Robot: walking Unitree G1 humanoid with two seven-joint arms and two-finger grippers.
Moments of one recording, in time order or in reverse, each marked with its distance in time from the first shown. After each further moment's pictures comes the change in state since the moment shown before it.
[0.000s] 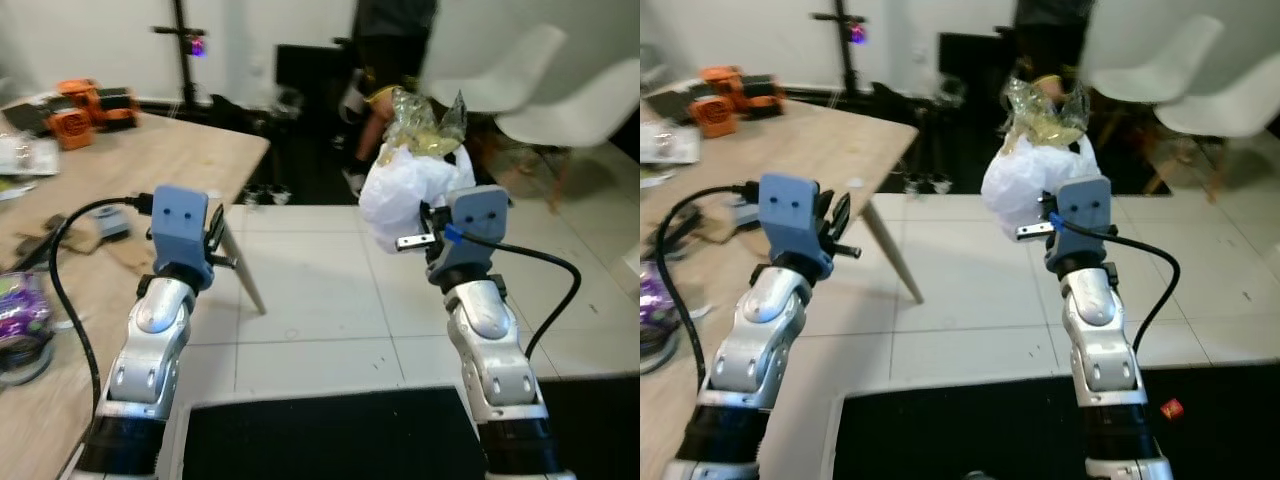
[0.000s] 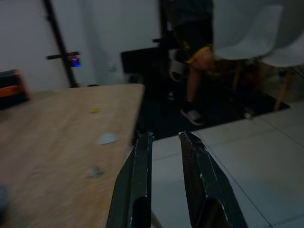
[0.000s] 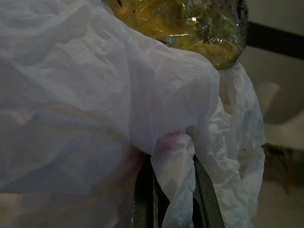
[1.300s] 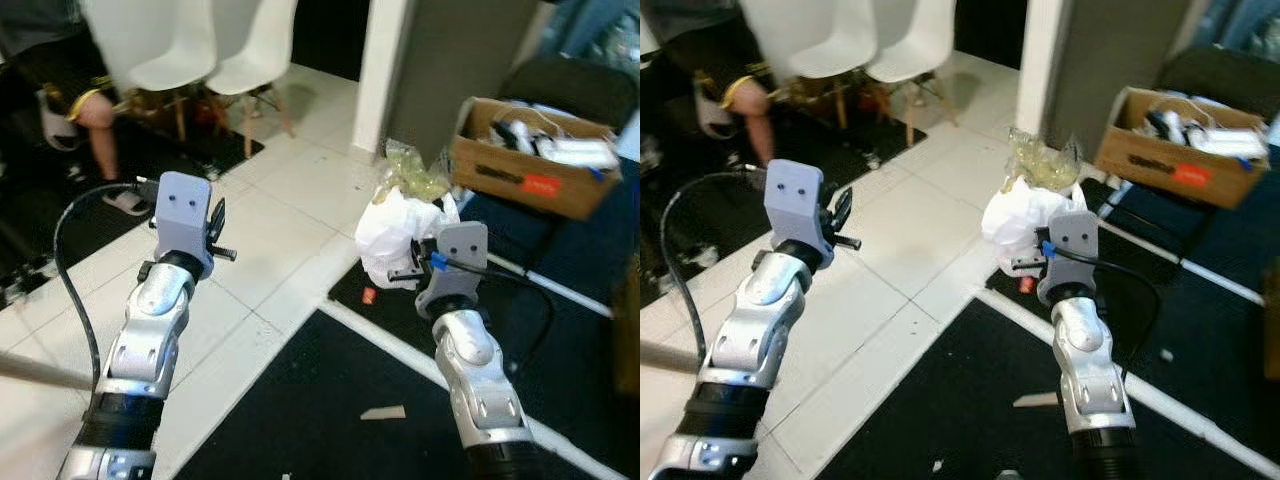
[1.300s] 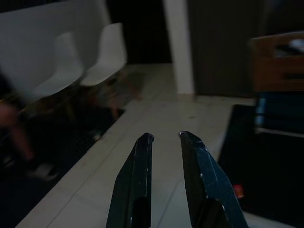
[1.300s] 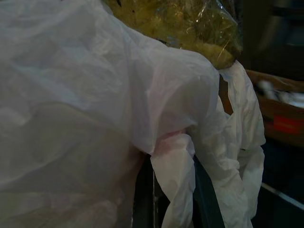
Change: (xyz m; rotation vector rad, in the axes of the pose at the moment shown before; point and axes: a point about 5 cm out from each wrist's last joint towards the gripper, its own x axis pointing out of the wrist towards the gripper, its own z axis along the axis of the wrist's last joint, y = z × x) left arm 0.016 0.002 0.002 0.028 0.029 -0.030; right arm -0.023 0.007 -0.041 0.047 0.167 -0.040
